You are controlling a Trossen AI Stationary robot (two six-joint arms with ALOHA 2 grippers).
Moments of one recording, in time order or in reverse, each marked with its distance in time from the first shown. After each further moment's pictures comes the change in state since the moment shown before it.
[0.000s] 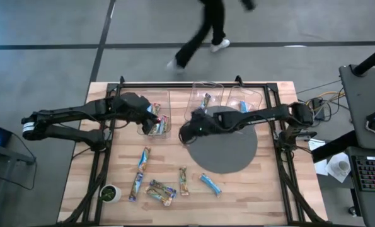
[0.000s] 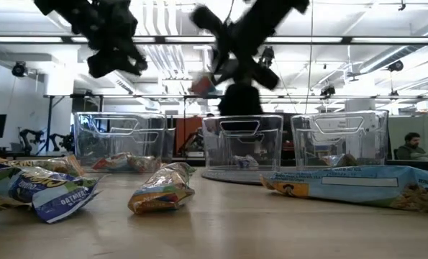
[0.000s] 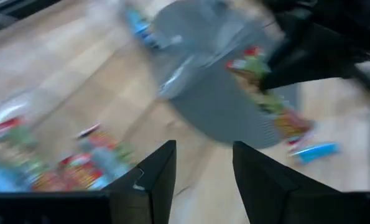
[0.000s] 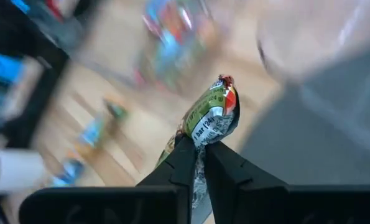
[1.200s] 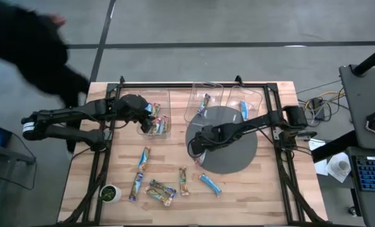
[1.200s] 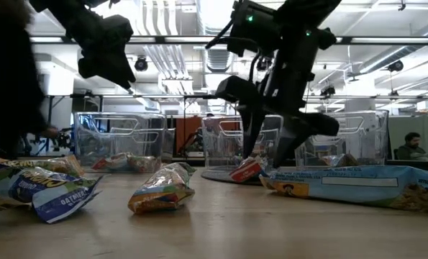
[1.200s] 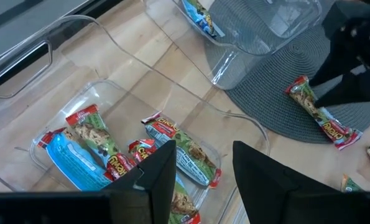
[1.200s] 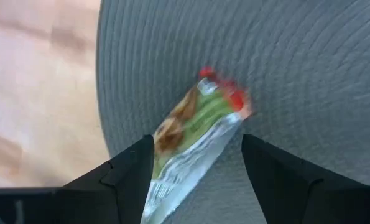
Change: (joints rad) left arm 0.001 0.000 0.000 -0.121 -0.198 0.068; right arm 0.061 0.077 -0.210 -0.105 -0.165 0.279
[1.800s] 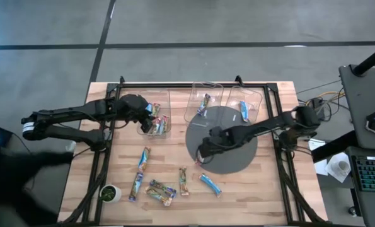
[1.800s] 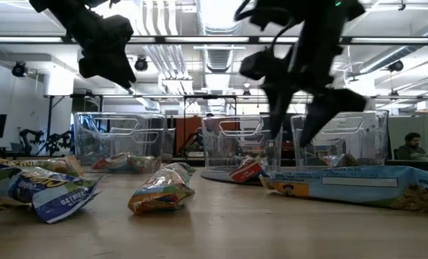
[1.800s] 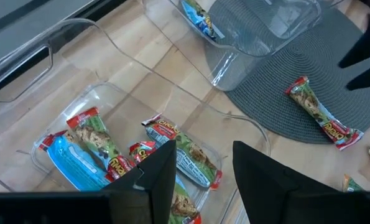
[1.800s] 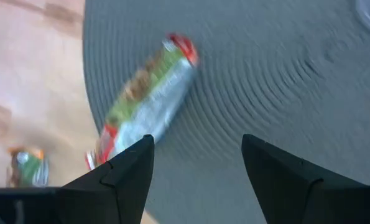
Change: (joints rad) left arm -0.001 0.000 0.000 0.005 -0.004 0.009; right arm 0.086 -0.133 -0.032 -0.156 0.086 0.048
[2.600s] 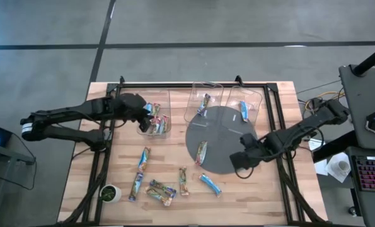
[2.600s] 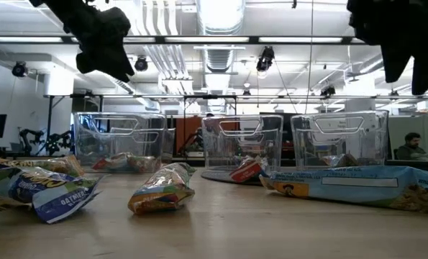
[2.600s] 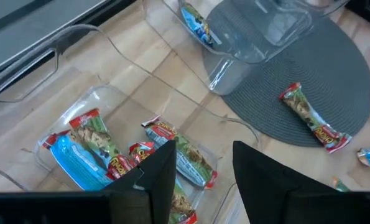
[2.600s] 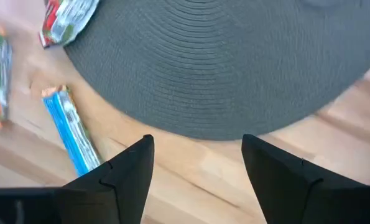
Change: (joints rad) left arm -0.002 -0.025 0.027 -0.037 0.001 -0.018; right arm 0.307 -0.428 -0.138 -0.369 -0.007 0.265
